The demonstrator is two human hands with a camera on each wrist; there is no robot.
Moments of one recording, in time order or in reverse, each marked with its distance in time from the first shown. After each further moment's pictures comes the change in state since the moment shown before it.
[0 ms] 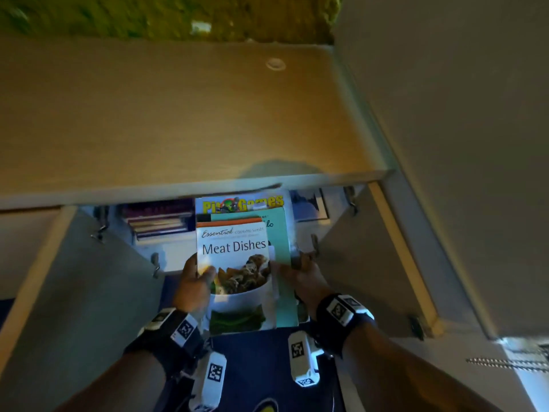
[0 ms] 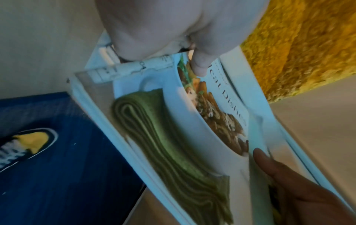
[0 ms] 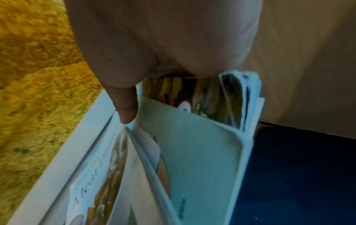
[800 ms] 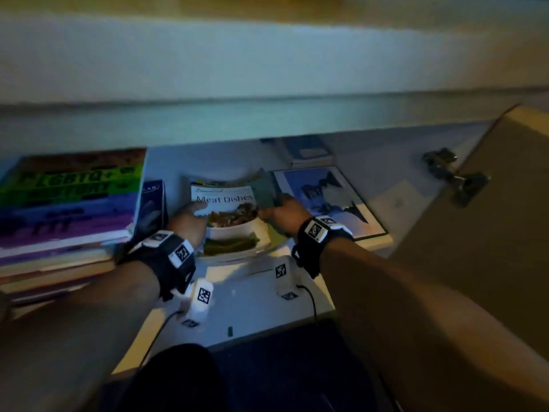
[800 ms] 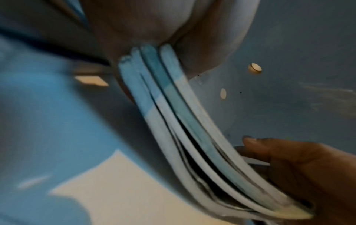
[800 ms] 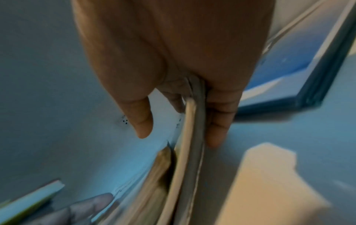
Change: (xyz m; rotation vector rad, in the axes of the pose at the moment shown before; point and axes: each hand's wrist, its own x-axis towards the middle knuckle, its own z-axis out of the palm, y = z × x) left_hand 0.398 -0.088 0.106 0.285 0.030 0.287; right_hand 0.412 0.076 0.015 -0.576 0.134 -0.274
